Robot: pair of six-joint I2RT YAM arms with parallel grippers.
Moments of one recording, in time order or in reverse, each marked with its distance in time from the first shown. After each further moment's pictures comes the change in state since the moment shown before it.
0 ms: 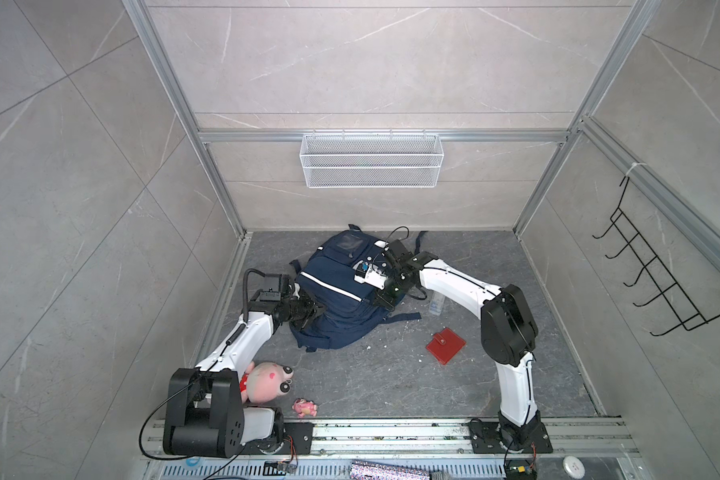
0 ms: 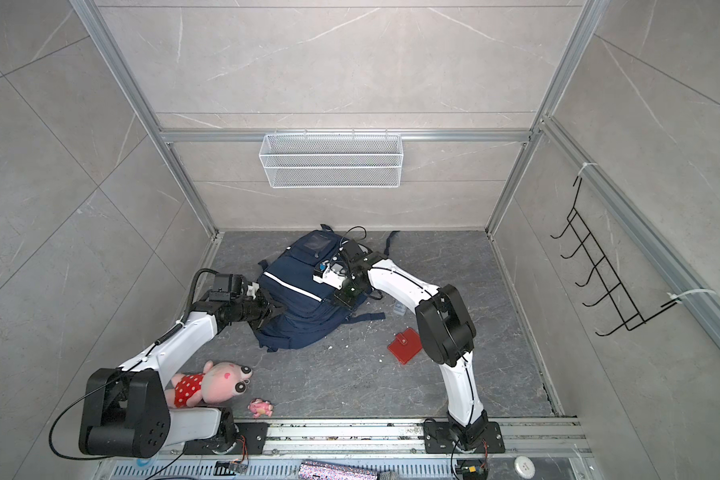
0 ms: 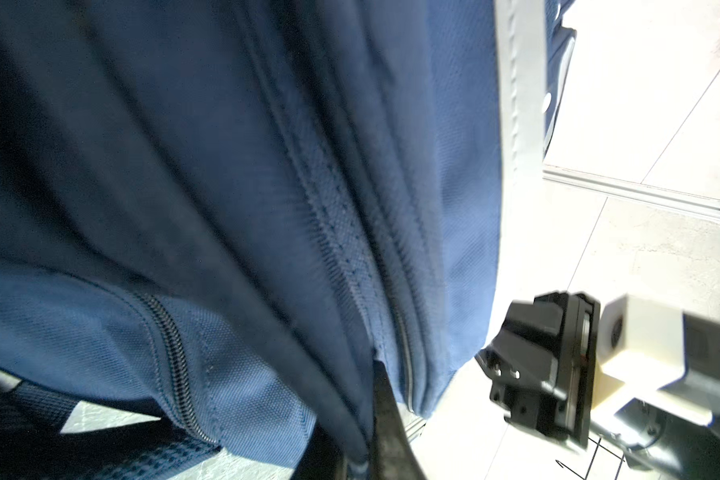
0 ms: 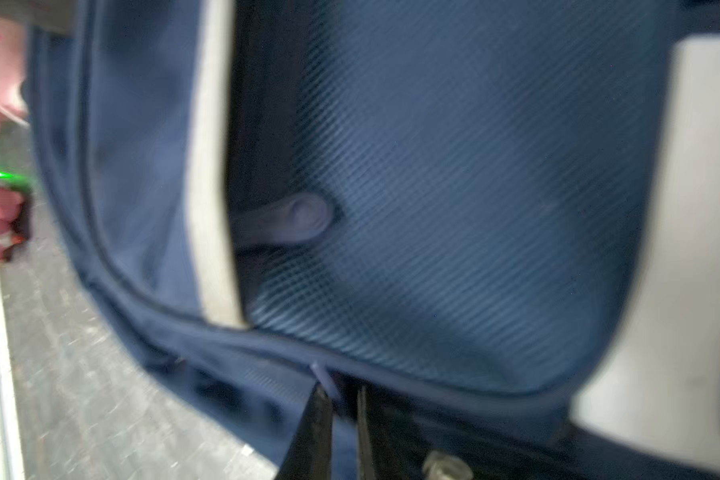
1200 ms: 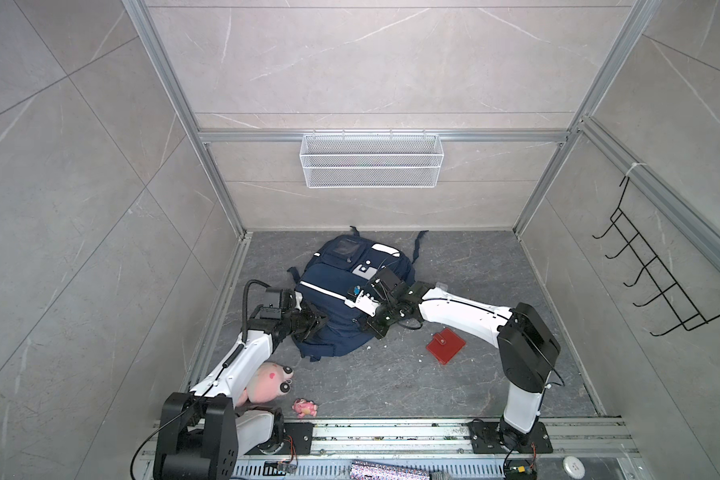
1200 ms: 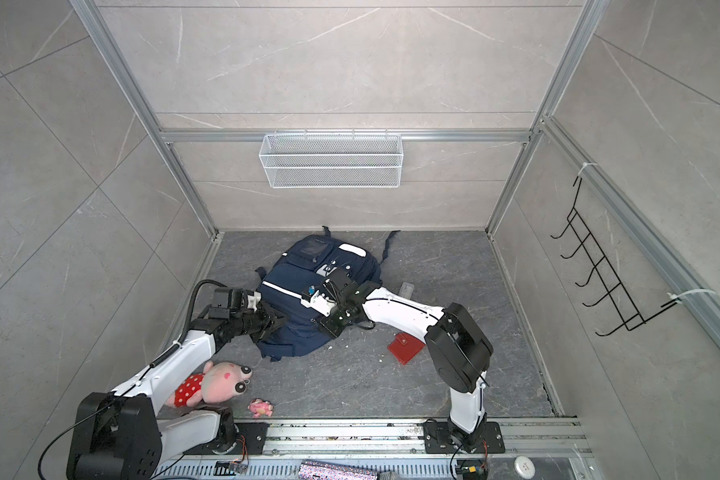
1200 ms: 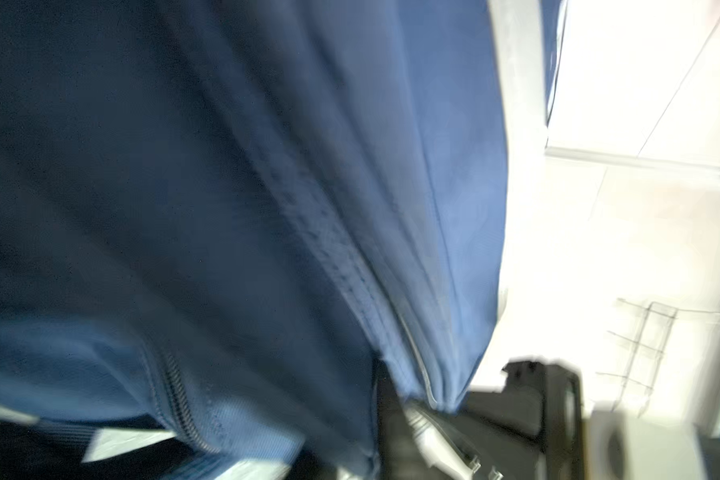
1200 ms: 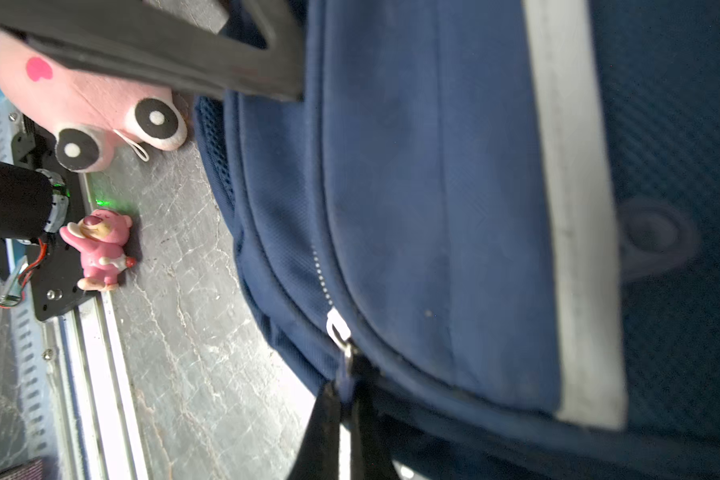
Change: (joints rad) left arm -0.037 -0.151 -0.146 0.021 0.010 0.010; right arm 0.172 -0.203 -0.326 0.234 0.040 0.314
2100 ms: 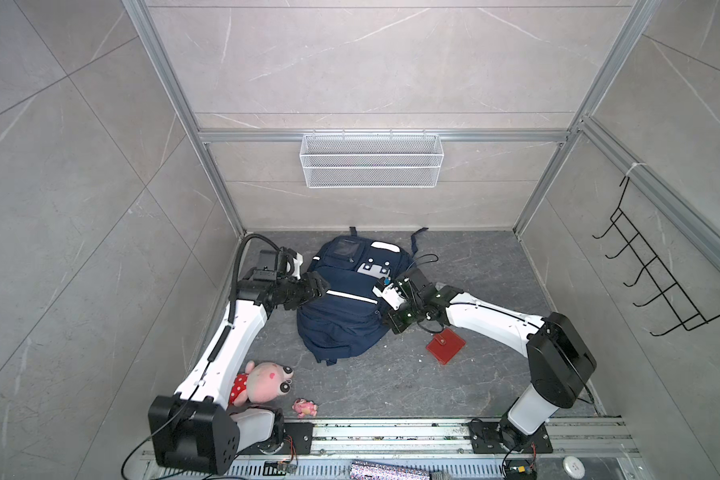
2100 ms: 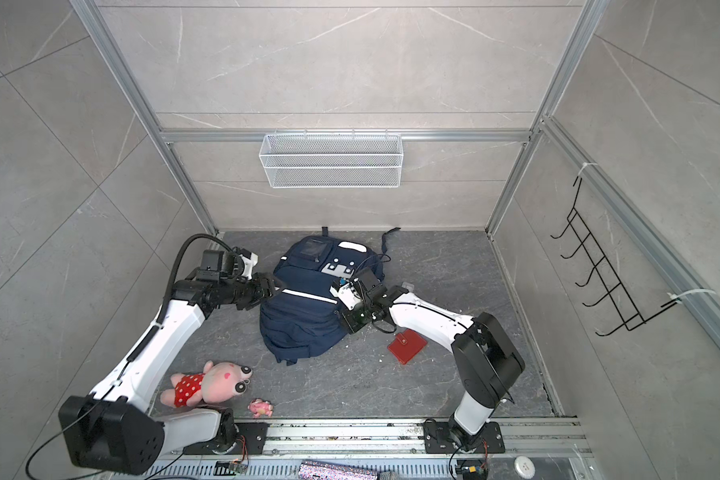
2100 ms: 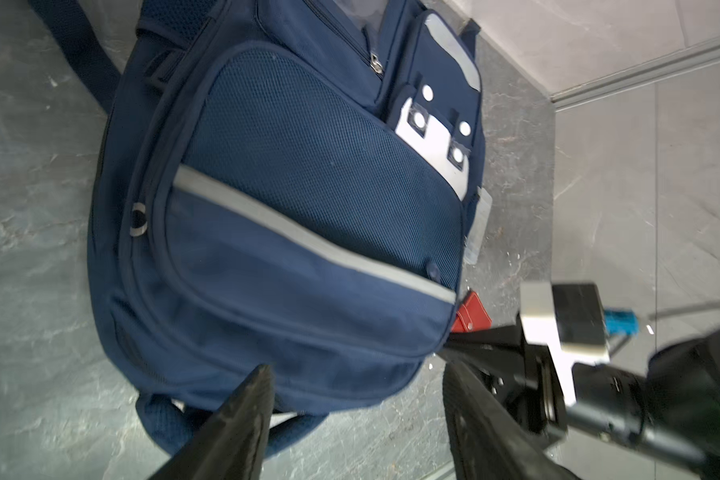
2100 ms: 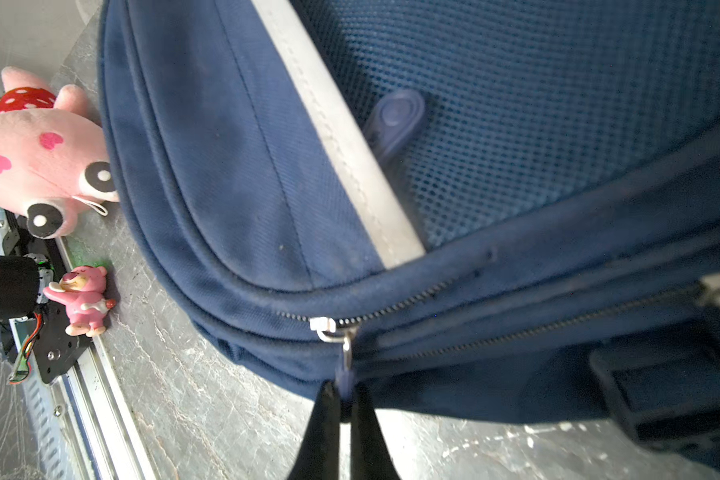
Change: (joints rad) left arm -0.015 0.150 0.523 -0.375 -0.177 0.428; right arm -0.109 -0.172 -0.214 0.108 0.047 0.210
